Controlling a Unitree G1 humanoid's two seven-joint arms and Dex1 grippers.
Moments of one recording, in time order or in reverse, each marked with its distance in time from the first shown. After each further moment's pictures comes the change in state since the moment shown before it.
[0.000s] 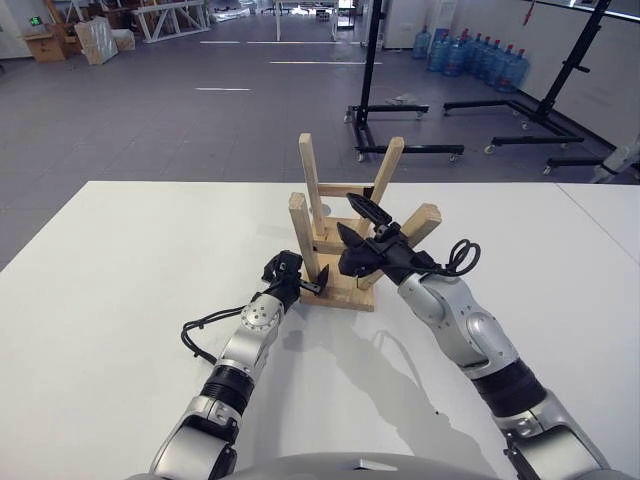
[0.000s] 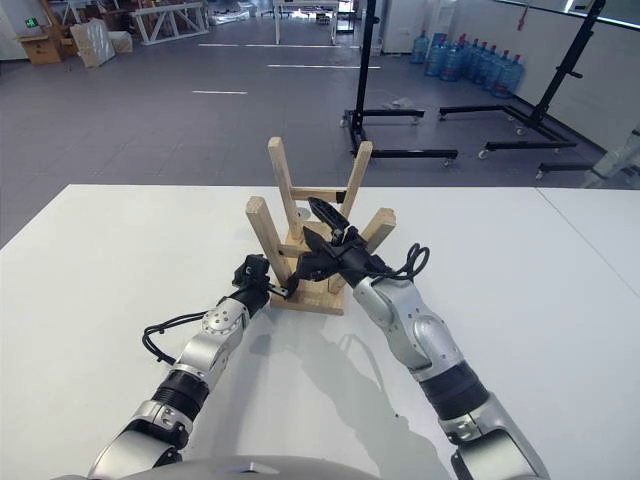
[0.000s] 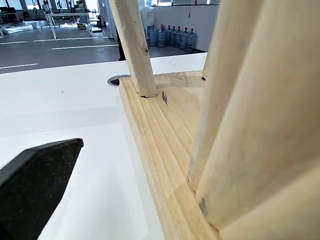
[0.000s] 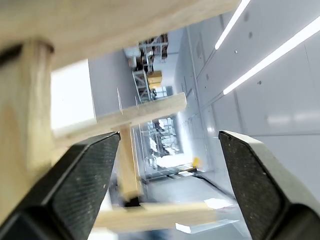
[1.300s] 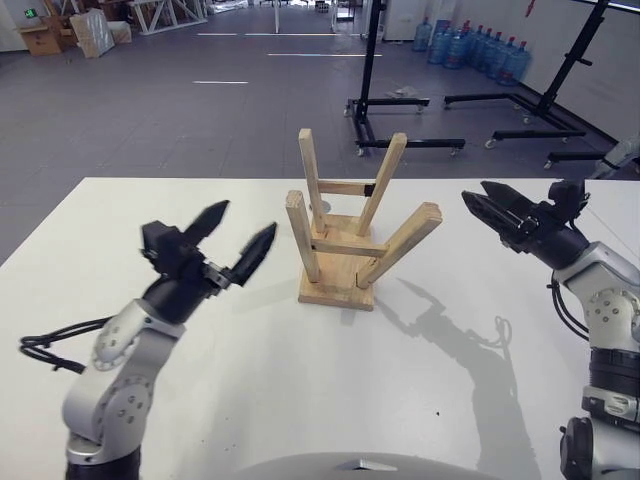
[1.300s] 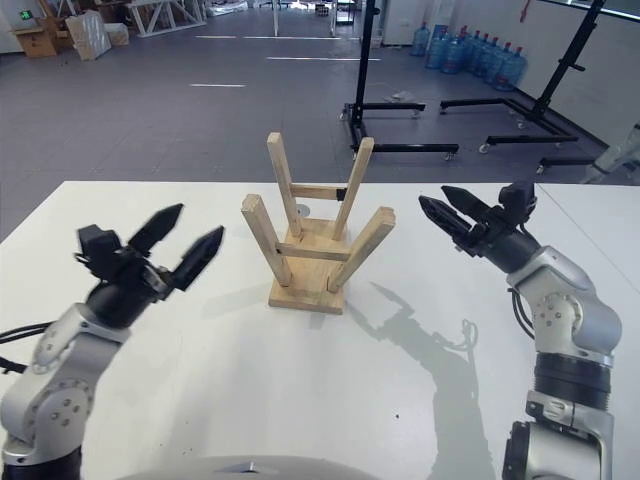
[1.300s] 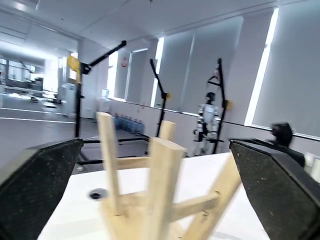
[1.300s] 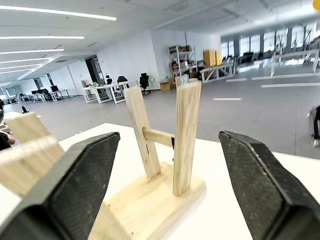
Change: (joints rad) left arm 0.361 0.355 0.501 -1.142 -0.677 0.448 -0.272; right arm -0.013 -0.220 -0.753 0.203 1.431 0.706 0.750
